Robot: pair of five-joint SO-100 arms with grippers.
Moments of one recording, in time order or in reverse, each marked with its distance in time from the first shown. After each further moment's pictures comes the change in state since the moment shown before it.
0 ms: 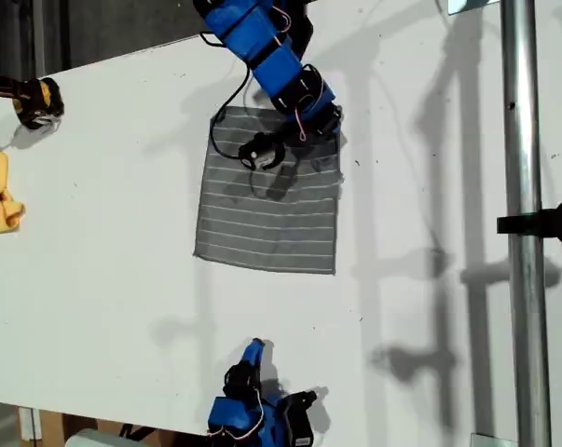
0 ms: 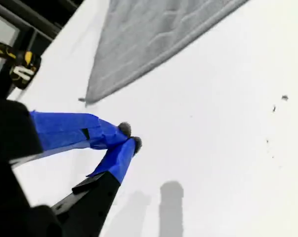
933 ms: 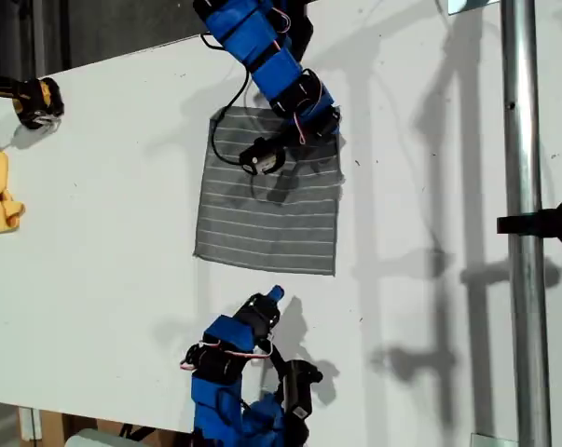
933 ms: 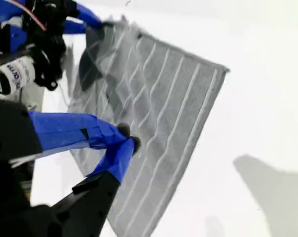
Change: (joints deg) arm 0 16.0 -101.7 -89.2 4.7 28.1; arm 1 1.8 -1.5 -1.8 0.1 -3.3
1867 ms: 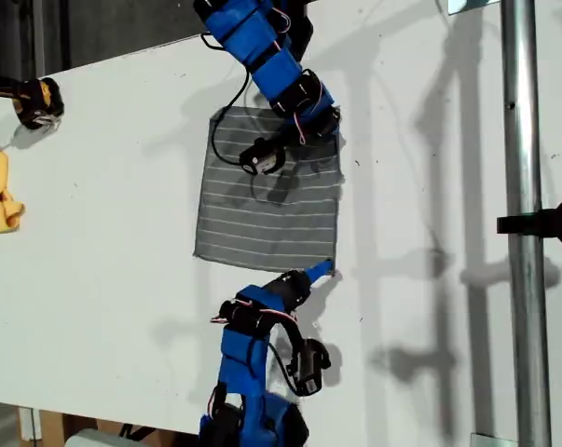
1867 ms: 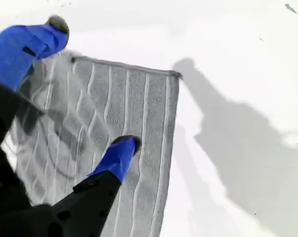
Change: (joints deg) arm 0 3.0 -25.6 -19.5 7.6 8.6; arm 1 0.0 -0.3 -0.1 0.0 0.0
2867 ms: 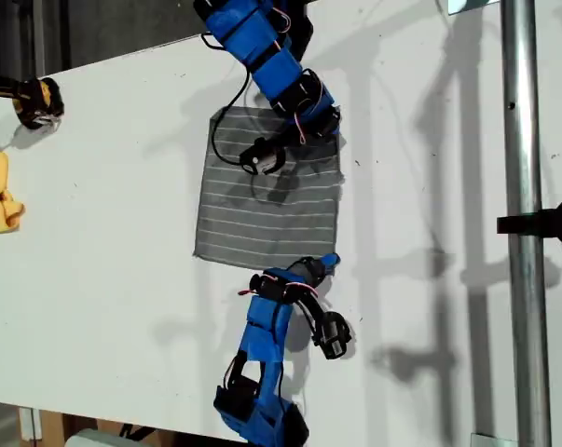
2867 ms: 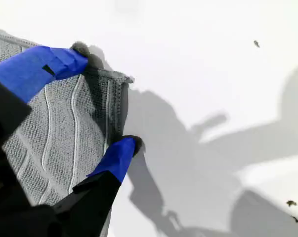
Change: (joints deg) arm 0 -0.1 -18.8 -3.3 -7.6 -8.1; arm 1 -0.7 0.2 0.0 0.5 0.0
